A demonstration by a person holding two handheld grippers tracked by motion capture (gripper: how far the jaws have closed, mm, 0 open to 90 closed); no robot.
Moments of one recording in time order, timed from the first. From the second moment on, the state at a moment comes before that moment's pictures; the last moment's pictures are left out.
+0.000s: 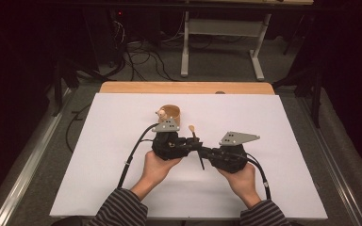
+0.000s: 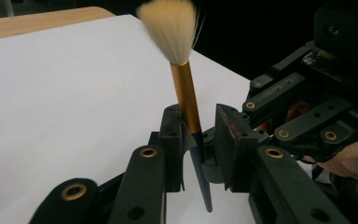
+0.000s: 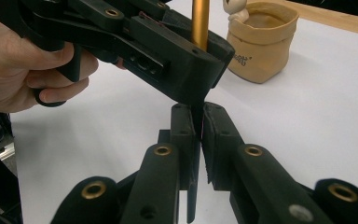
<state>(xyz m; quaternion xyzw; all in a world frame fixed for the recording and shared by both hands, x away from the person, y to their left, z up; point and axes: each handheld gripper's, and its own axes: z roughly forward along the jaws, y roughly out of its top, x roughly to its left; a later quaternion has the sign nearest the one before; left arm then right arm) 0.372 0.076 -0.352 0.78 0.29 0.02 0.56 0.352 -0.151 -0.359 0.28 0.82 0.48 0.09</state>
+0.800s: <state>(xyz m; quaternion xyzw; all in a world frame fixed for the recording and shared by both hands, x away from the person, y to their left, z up) 0.372 0.082 -0.349 0.78 0.29 0.02 0.55 0.350 -0.148 -0.359 0.29 0.82 0.48 0.10</state>
